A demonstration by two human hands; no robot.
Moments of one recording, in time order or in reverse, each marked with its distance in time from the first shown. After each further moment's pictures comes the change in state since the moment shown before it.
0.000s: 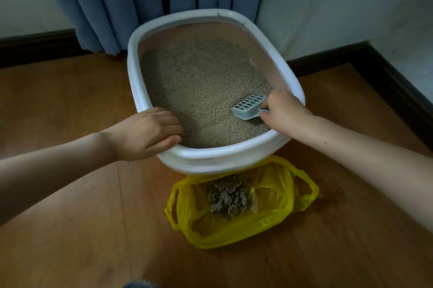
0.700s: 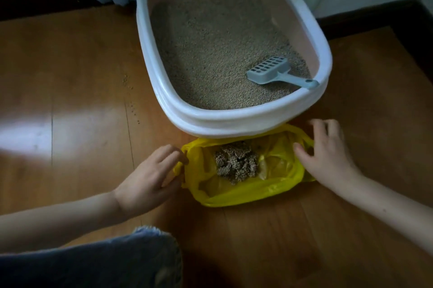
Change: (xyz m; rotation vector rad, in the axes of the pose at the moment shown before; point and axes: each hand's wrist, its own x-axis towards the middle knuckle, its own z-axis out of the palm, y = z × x) left_hand -0.081 0.116 0.092 -0.390 0.103 -0.423; right_hand -0.137 0.044 0.076 0.126 0.036 0.115
